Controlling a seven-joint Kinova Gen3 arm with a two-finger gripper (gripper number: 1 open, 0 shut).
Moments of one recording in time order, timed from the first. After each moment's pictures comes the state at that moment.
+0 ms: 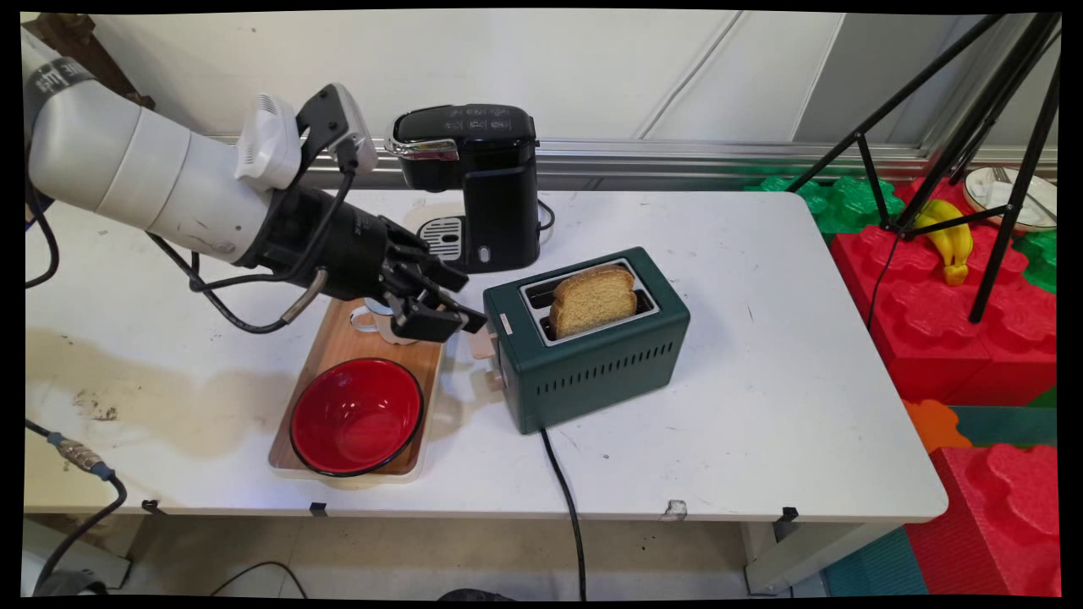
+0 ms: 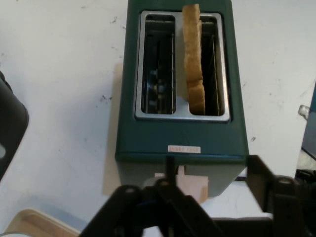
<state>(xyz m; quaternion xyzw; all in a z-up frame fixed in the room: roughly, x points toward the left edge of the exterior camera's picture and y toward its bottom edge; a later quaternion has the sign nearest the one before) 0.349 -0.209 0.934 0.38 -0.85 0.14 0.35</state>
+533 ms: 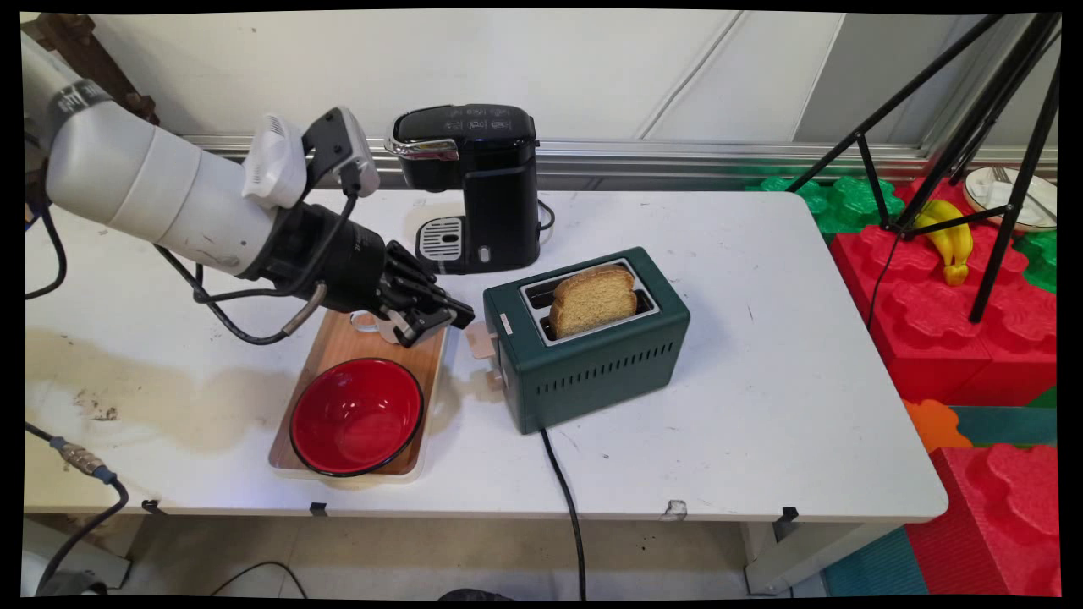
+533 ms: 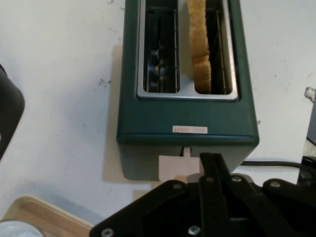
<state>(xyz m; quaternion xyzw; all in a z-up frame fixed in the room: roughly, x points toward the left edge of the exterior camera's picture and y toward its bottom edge) 0.355 -0.212 0.919 0.38 -0.85 0.13 0.33</state>
